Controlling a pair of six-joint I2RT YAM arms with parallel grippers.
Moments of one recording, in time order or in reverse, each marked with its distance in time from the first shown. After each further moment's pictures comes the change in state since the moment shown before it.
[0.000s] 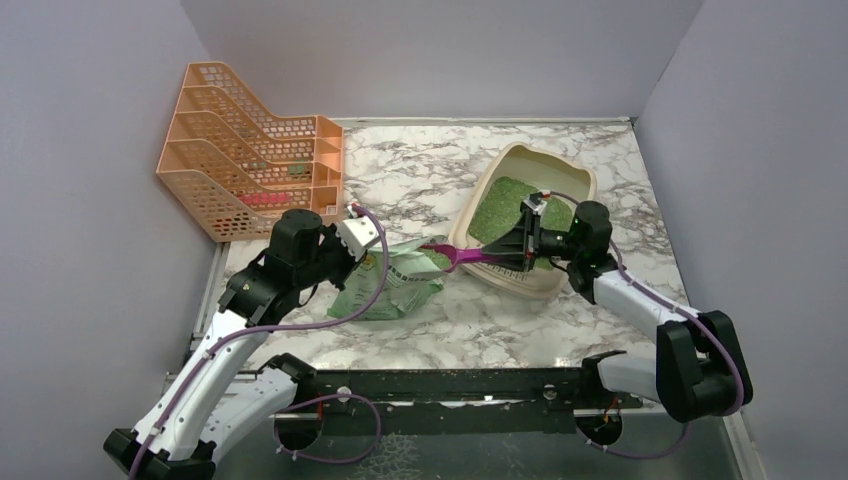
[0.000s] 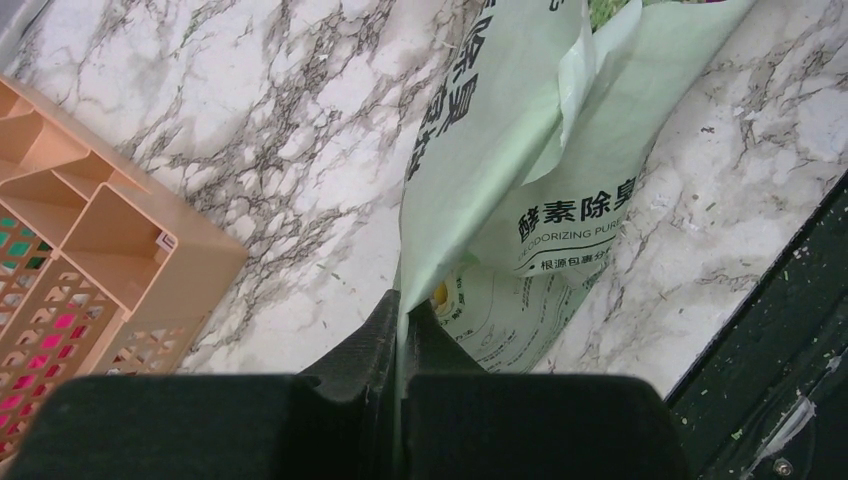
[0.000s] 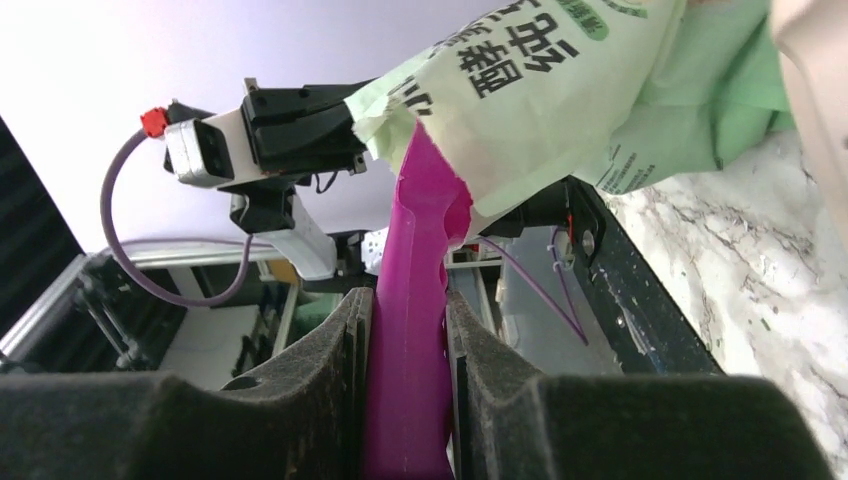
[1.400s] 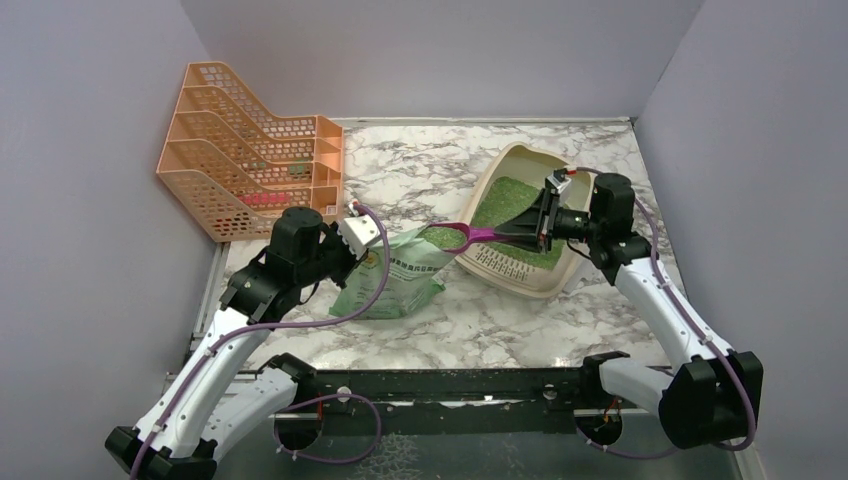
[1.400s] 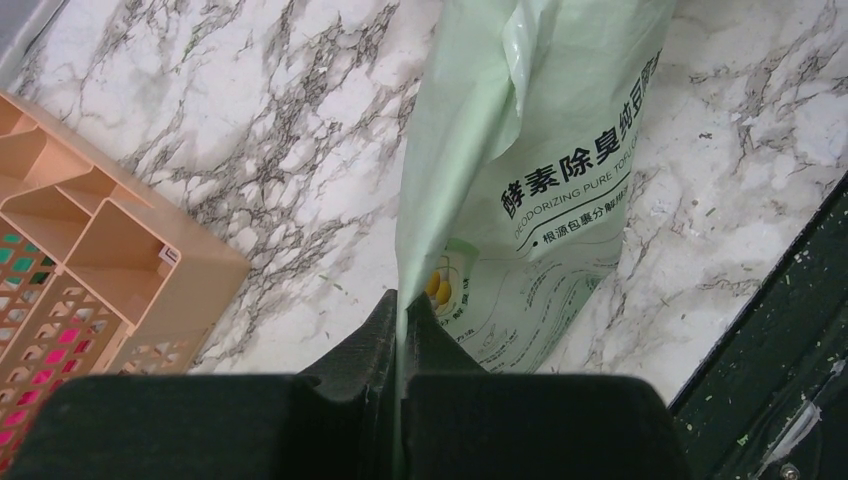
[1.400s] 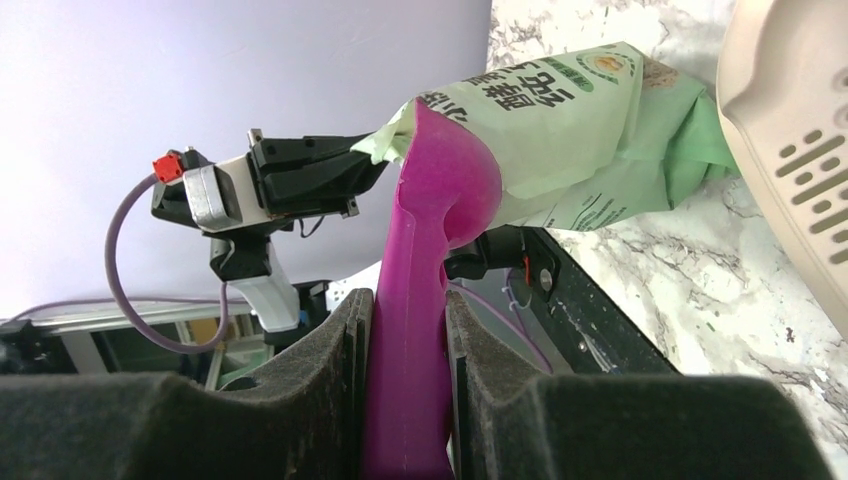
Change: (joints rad) left arm 0.006 0.014 0.002 0.019 0.026 0.015; right arm -0.057 -0.112 0.285 -0.630 0.109 -0.331
